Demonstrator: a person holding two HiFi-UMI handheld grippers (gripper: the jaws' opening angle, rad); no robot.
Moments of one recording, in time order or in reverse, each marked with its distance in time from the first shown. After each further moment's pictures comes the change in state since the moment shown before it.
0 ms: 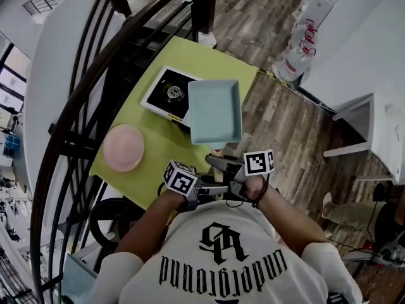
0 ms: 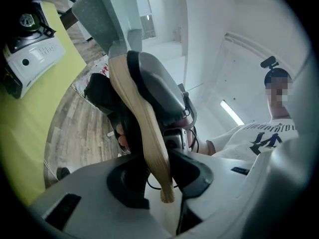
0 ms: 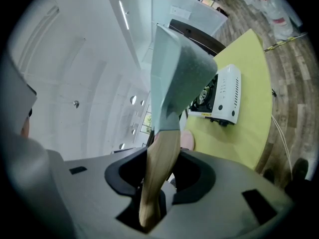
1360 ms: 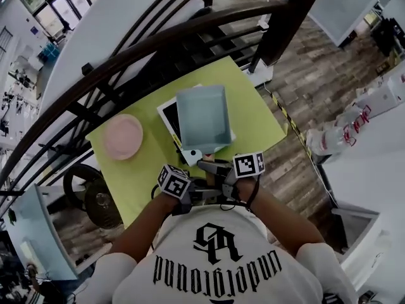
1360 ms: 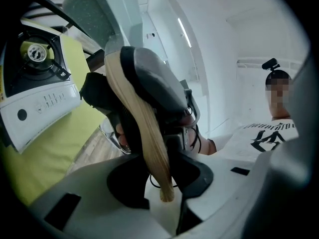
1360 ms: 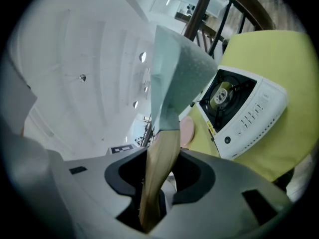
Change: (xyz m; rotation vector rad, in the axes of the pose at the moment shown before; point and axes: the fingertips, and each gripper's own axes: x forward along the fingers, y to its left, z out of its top) left arm 0.004 0.114 0.218 -0.087 -0.496 0.257; right arm 0.041 -0.055 0.166 -0.111 0.585 0.155
